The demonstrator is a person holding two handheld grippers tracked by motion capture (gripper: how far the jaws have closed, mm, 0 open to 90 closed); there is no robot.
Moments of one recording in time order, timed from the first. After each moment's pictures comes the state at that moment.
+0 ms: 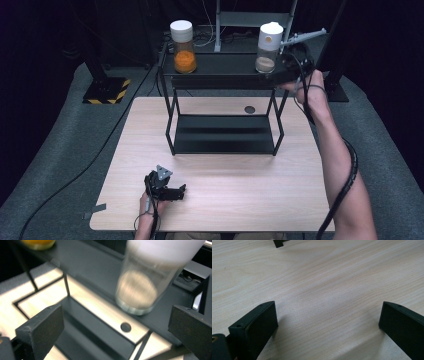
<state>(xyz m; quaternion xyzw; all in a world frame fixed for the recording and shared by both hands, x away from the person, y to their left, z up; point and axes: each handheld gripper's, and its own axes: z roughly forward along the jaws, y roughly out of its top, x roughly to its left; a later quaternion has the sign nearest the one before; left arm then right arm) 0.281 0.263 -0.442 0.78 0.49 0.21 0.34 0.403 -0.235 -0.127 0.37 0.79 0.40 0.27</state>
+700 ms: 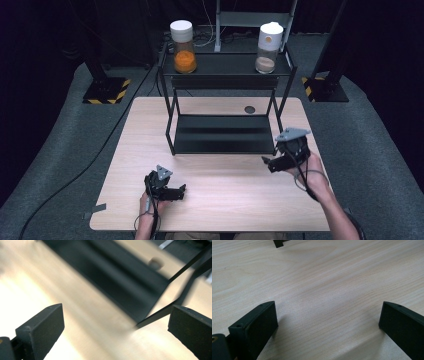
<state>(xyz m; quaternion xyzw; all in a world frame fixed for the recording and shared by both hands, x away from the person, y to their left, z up) 0.281 0.263 -0.442 0.78 0.49 0.21 0.34 0.309 -0.241 -0.301 0.35 0.84 0.32 0.24</state>
